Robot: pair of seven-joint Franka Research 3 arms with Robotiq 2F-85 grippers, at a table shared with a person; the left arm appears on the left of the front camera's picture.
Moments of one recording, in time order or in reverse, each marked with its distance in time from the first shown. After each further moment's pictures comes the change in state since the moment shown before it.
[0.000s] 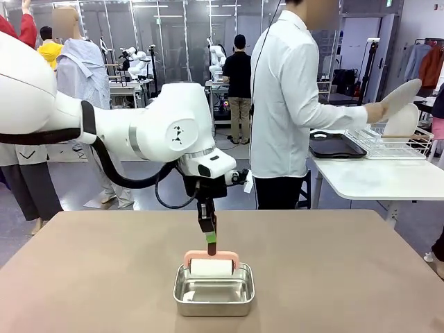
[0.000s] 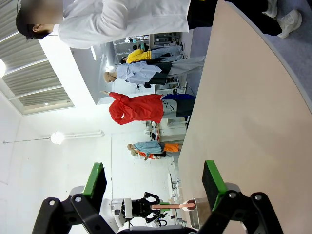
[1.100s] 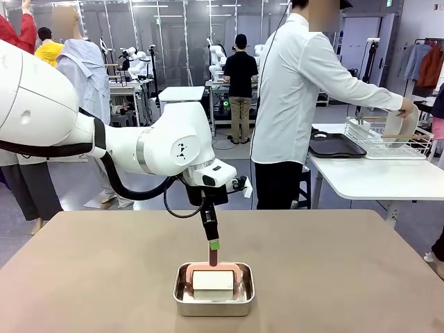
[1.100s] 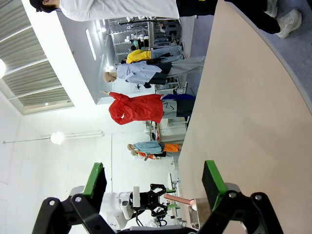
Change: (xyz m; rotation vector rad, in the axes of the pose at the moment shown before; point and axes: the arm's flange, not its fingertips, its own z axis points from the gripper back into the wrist) left arm -0.006 0.028 -0.031 0.014 -0.034 0.106; right arm 0.000 0.000 0.000 0.000 0.000 0.000
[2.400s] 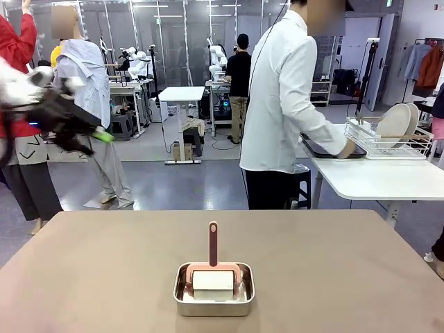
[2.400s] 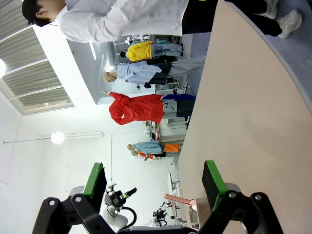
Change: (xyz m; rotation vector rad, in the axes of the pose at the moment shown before) left arm -0.342 0.063 0.228 -0.102 -0.726 1.068; right arm 0.000 0.000 0.001 0.000 -0.002 0.001
